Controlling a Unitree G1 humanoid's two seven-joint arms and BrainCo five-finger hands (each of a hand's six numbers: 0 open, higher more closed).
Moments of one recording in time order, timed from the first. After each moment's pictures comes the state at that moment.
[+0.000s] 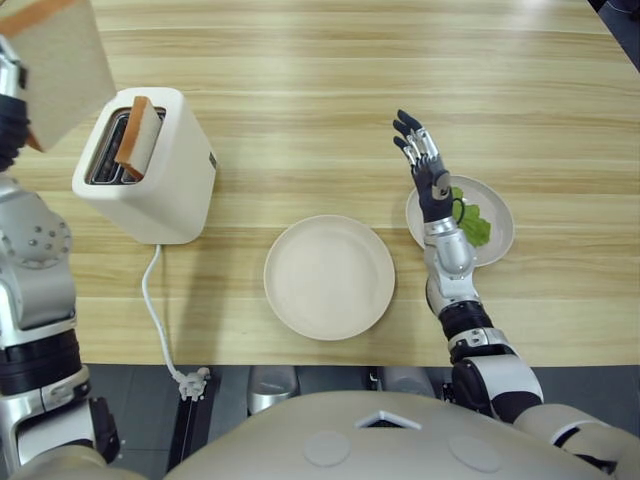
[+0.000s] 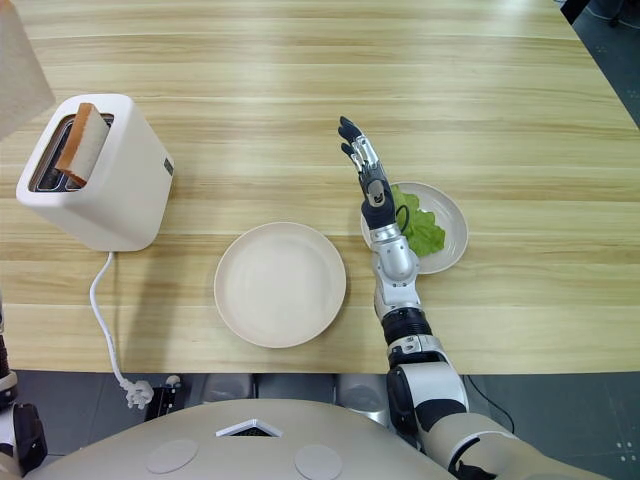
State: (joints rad) left arm -0.08 0.66 0.45 -0.23 0.60 -0.09 0.48; right arm -0.34 -0.07 0.00 0.70 0.03 -0.92 0.22
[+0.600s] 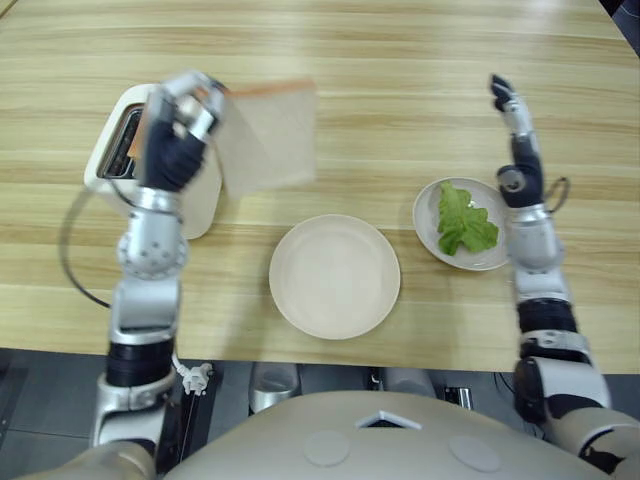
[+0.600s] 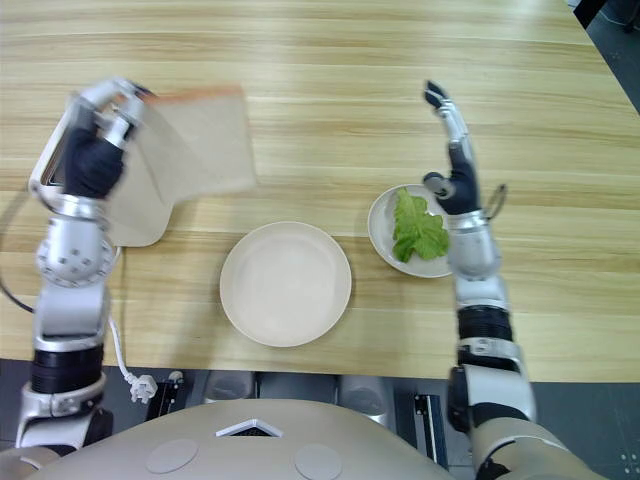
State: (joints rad) left arm 0.00 0.34 -0.03 -0.37 0.15 -0.06 -0.05; right arm -0.29 -0.49 -0.20 0.56 -0.36 -0.96 -0.11
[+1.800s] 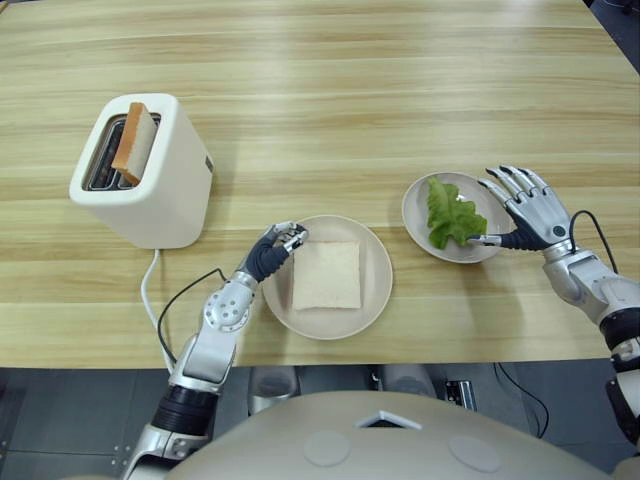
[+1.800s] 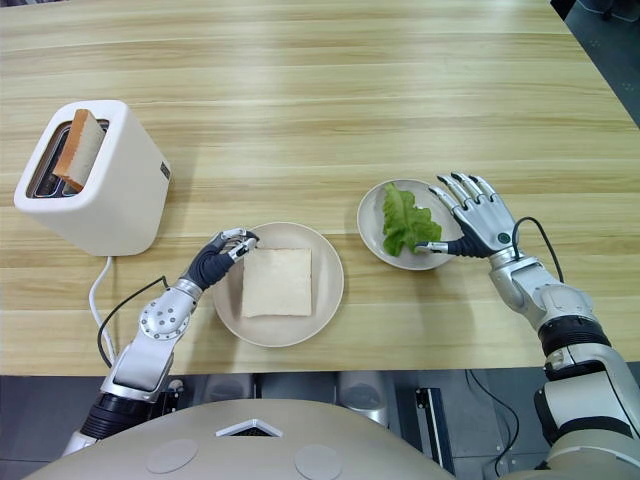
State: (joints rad) left arm 0.18 0.26 -0.23 -0.14 0.28 0.09 -0.13; right arm -0.30 -0.85 0.34 0.81 -1.04 -0.55 -0.78
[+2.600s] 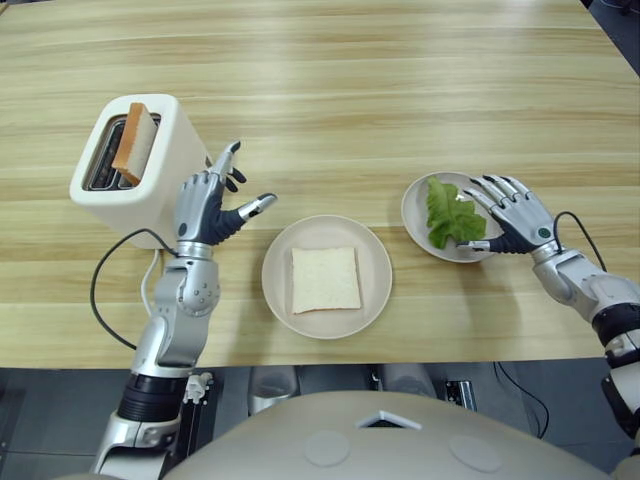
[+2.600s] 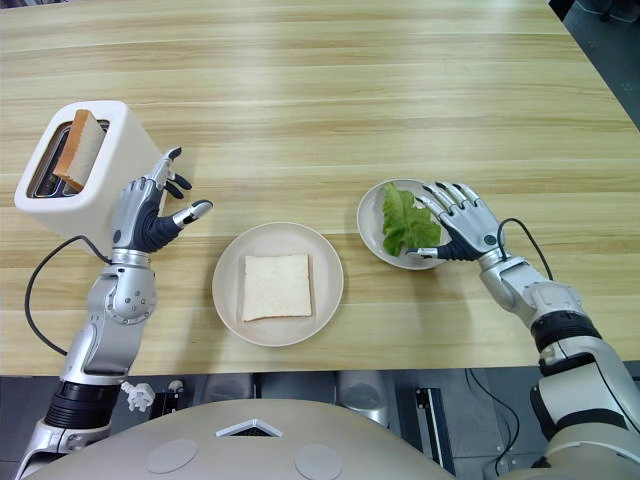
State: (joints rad) left arm 0.12 0.37 -0.09 -0.28 0.69 0.01 0.19; right arm -0.35 -0.83 0.46 0.86 -1.02 -0.54 -0.73
